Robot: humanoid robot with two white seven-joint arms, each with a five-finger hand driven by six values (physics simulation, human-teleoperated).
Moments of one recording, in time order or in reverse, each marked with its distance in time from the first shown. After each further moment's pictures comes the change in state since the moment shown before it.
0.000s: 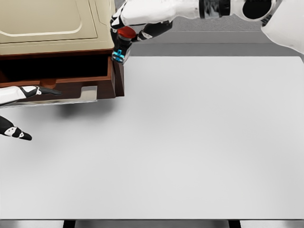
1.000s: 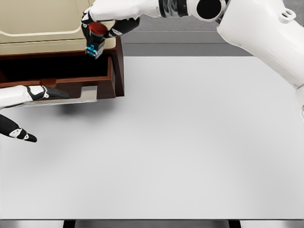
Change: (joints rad) left arm 0.018 -0.006 0.063 -0.071 -0.047 0.000 -0.010; right arm 0.031 0.246 -0.070 0.266 0.076 0.000 0.002
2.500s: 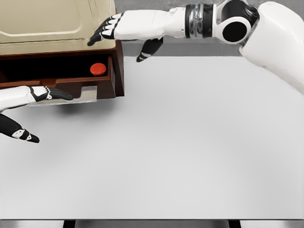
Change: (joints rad) left arm -0.009 -0.016 0.001 -0.009 -0.014 0.000 0.000; right arm 0.153 -0.273 -0.036 -0.284 0.028 0.000 -0.040
